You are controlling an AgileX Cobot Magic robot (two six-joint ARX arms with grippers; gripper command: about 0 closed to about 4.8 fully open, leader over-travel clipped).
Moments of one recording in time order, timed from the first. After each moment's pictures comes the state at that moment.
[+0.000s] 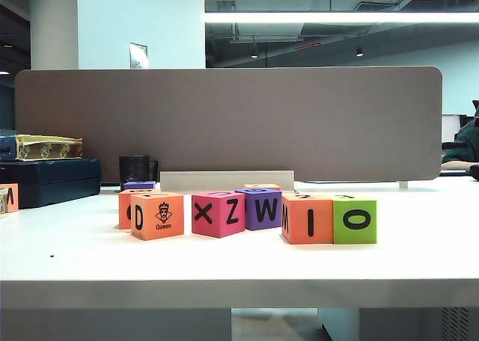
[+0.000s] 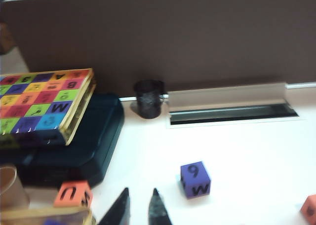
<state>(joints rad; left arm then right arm) -0.29 0.95 1.07 -0.27 -0.27 0.06 -0.02 0.19 0.84 -1.08 -0.32 -0.03</state>
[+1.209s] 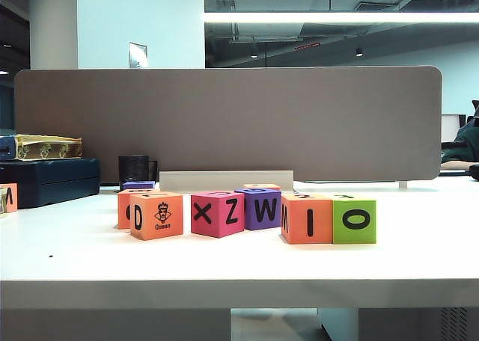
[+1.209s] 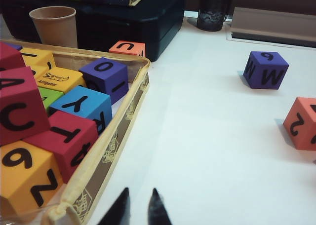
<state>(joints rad) 0.01 0.04 0.06 -0.19 -0.16 -0.06 -0.02 0.19 0.84 -1.08 -0.32 -0.03</state>
